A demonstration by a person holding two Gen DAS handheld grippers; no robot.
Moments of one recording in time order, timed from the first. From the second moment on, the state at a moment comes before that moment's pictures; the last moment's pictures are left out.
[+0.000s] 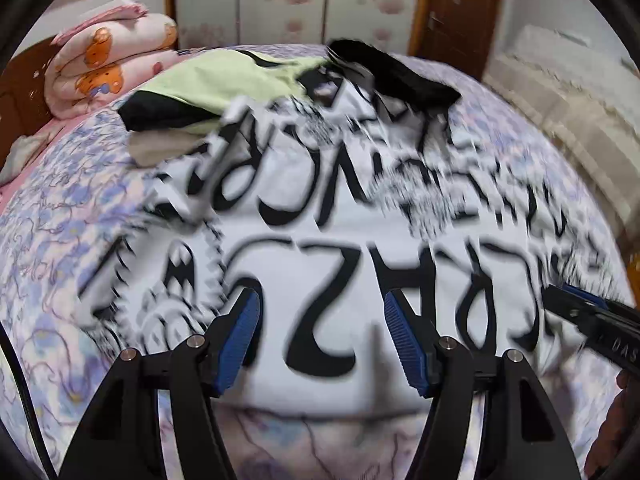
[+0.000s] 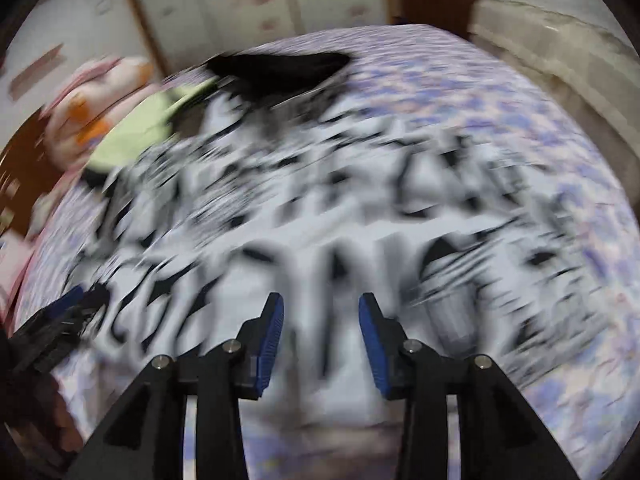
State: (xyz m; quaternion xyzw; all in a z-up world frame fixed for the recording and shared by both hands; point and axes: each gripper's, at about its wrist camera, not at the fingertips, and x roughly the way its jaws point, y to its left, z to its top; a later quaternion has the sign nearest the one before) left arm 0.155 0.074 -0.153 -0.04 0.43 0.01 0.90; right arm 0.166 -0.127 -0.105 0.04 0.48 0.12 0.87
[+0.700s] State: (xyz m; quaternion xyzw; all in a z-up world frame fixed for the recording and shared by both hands) left arm 0.150 0.134 -0.186 0.01 0.48 0.11 0.87; right arm 0.166 -0.251 -0.134 -0.02 0.52 -0.08 0.85
